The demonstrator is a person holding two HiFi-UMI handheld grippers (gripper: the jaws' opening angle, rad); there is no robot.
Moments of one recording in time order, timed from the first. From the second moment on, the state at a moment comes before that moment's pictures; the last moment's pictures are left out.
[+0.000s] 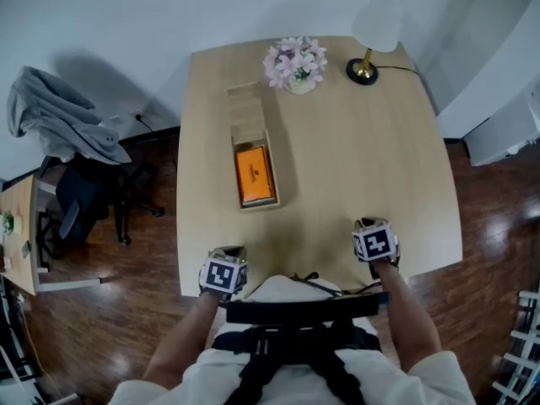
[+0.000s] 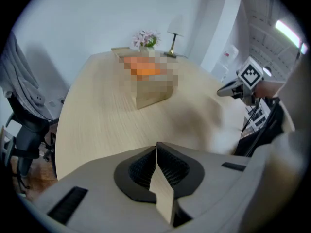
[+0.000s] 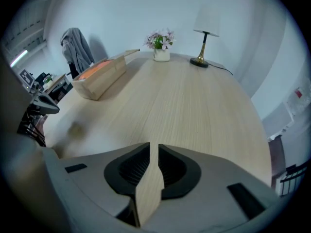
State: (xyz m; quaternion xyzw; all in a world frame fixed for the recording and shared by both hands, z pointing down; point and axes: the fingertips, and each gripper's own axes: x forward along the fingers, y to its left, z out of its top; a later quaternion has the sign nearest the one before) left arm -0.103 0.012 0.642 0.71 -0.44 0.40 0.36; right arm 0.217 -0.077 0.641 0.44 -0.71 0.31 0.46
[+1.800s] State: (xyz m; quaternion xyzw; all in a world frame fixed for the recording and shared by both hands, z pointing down) left arm -0.031 -0.016 0.455 0.85 -0.42 0.17 0.27; right arm 0.111 -0.077 0.430 0.43 -0.85 0.22 0.20
